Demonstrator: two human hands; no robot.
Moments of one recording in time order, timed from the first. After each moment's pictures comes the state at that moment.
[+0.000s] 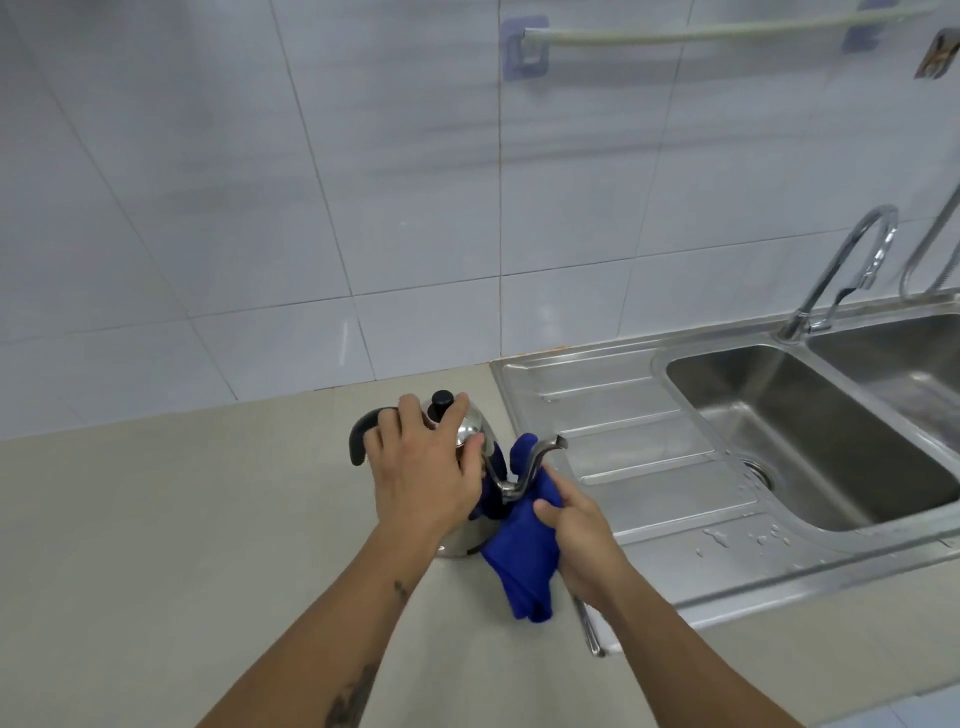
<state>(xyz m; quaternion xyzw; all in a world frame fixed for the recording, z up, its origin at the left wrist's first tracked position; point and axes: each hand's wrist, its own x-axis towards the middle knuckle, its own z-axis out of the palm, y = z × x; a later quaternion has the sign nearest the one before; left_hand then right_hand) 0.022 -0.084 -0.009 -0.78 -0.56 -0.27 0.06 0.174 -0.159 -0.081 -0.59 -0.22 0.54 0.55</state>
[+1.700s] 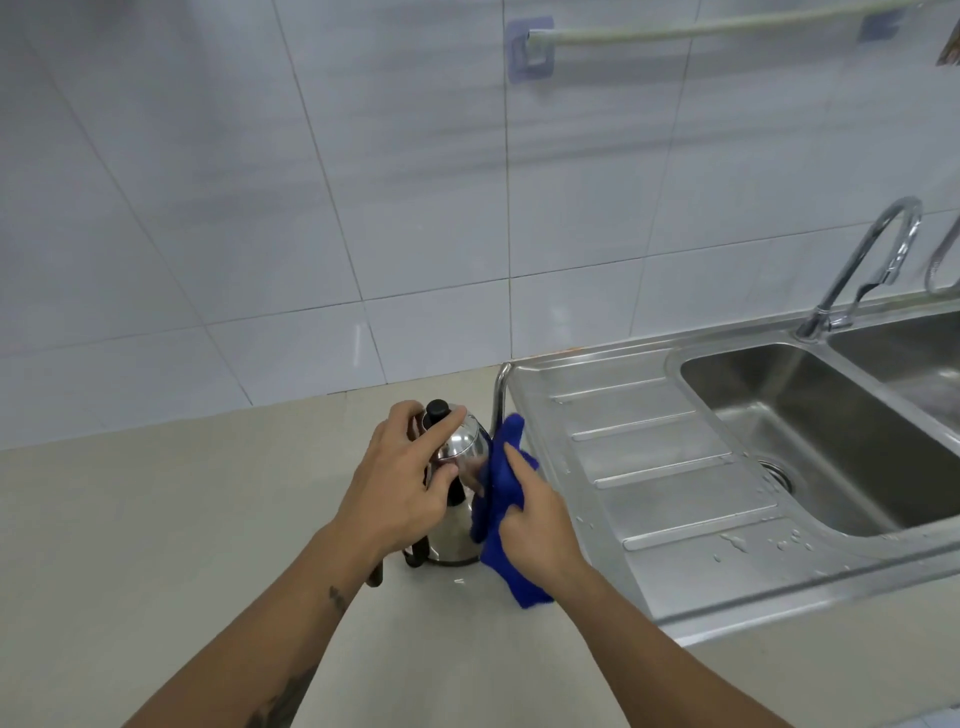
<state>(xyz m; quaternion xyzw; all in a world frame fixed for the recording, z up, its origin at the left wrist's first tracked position) -0.027 -0.068 -0.006 -0.86 -0.45 -0.22 -0.11 0.127 -0.154 -0.033 -0.68 -0.47 0.36 0.42</state>
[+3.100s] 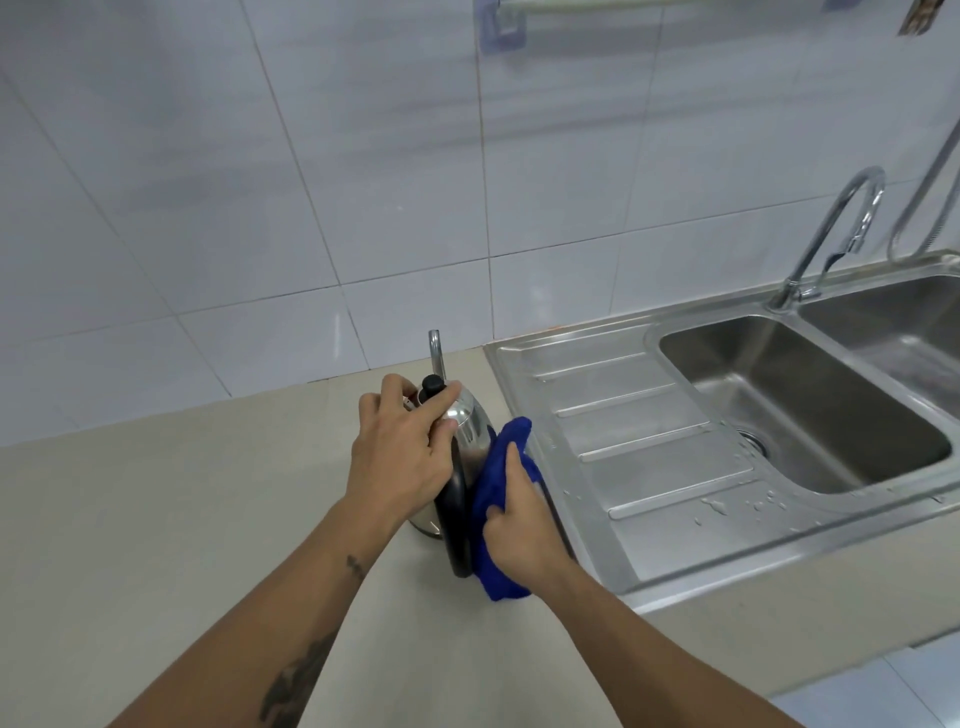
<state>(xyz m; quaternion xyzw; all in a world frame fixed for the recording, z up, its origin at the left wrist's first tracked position) -0.002 -0.075 0.002 -0.82 -0.51 -0.24 -0.07 0.116 -0.158 -0.065 -0.71 -0.44 0.38 0.40</state>
